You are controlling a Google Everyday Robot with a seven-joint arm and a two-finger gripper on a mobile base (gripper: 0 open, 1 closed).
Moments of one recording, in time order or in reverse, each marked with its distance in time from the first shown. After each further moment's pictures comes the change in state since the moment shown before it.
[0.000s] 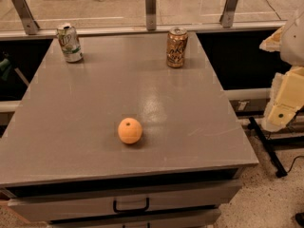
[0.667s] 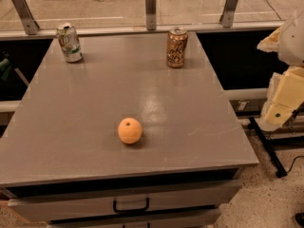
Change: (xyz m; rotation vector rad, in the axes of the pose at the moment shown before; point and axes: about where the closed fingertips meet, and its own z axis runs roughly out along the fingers) arm -0.005 0.000 0.002 -0.006 -0.025 0.003
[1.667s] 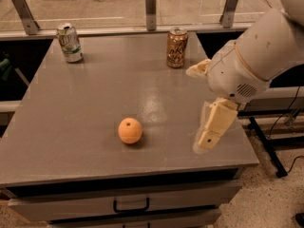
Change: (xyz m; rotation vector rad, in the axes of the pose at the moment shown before) arm -0.103 0.052 0.069 -0.143 -0.309 -0.181
